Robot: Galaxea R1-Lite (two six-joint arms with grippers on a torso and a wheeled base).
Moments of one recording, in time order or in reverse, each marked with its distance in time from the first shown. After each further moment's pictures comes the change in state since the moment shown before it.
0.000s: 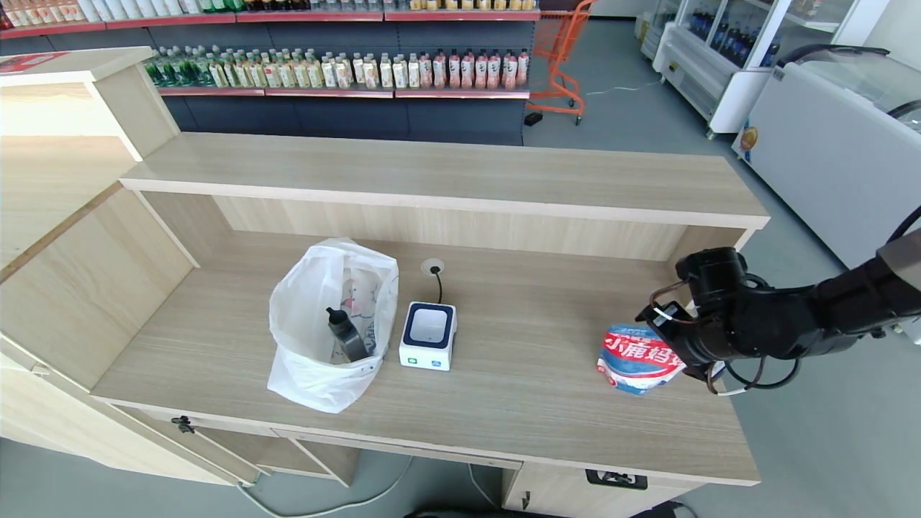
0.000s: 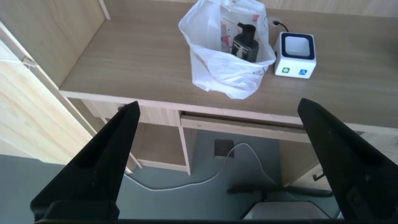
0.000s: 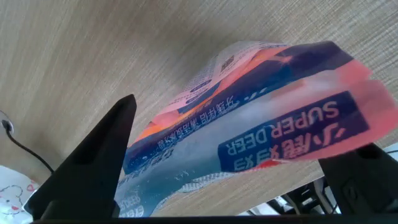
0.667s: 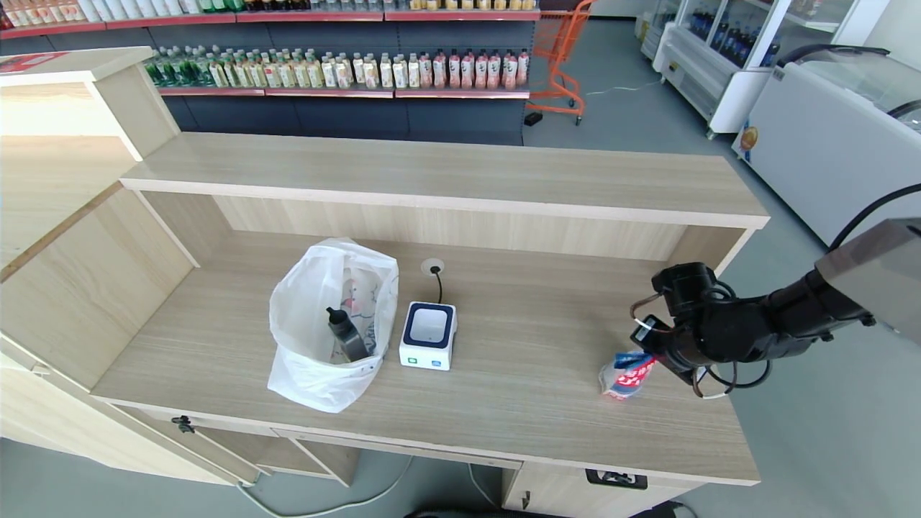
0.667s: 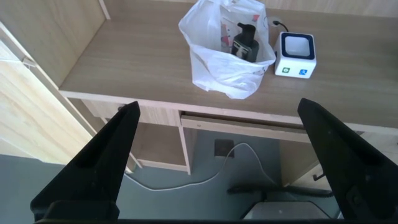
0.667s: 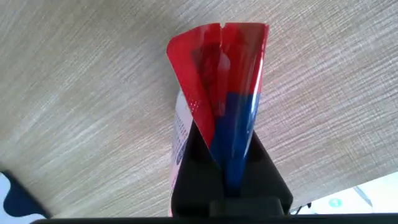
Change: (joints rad) left arm 0.000 0.000 0.000 0.000 0.000 0.000; right arm 0.006 0.130 -0.073 -0.003 -0.022 -0.160
